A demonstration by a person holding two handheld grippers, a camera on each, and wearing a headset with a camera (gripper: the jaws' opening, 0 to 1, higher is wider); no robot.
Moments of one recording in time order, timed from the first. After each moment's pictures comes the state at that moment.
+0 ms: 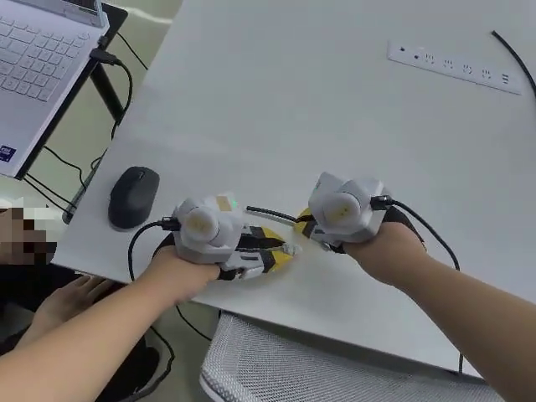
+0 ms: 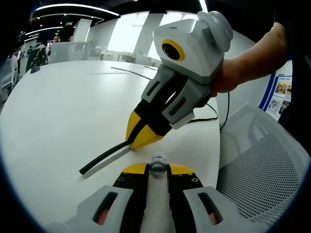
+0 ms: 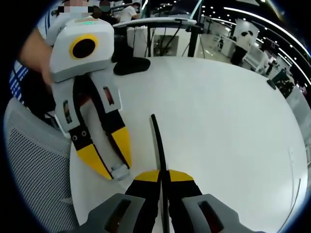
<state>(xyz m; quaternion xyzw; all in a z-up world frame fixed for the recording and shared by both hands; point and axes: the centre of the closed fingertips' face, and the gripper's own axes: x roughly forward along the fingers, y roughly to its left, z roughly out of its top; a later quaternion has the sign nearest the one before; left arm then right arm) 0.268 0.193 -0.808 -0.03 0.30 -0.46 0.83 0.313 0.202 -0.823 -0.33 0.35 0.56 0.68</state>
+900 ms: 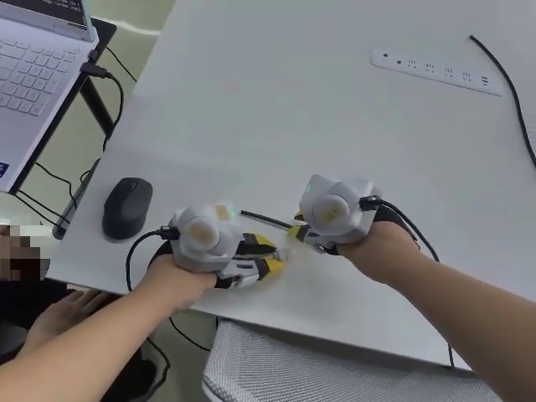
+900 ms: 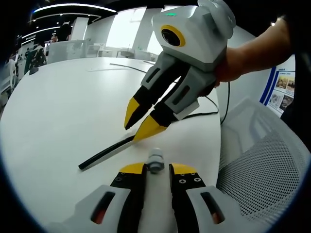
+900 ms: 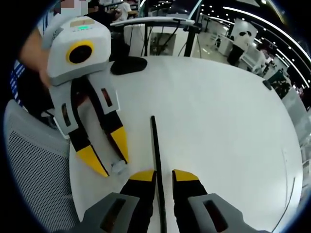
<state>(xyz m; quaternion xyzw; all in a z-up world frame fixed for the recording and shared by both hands) 0.263 0.197 -0.811 -0.01 0.32 -0.46 0.83 0.318 0.194 -0.812 -0.34 0.35 0.53 0.69</state>
